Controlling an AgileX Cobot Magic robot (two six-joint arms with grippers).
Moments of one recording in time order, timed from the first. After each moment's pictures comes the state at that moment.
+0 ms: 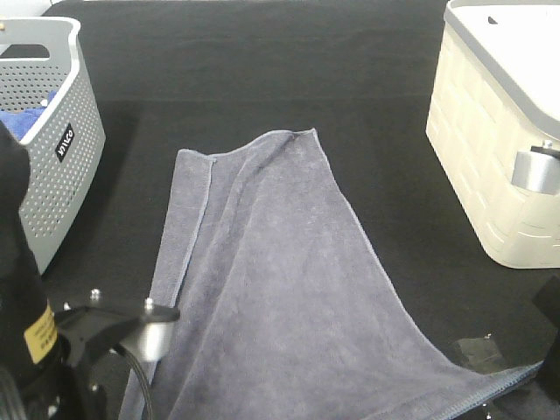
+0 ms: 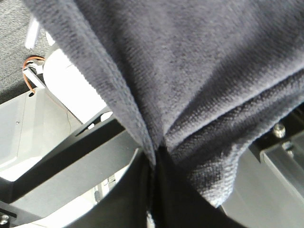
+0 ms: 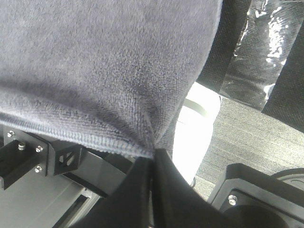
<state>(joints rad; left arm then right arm) -0.92 1.50 -0.80 -0.49 1.14 -0.27 0.28 1.16 -0.70 0.32 1.22 -0.15</state>
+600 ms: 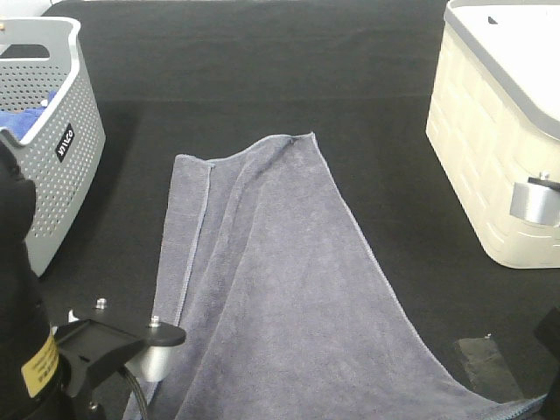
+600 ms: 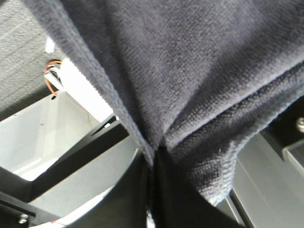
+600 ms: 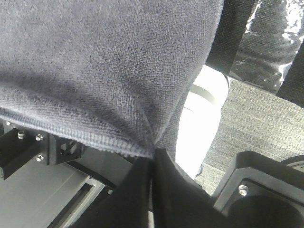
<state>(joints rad) -0.98 1.50 -0.80 -0.42 1.14 -0.31 0.28 1.15 -0.64 0.34 1.22 -0.15</state>
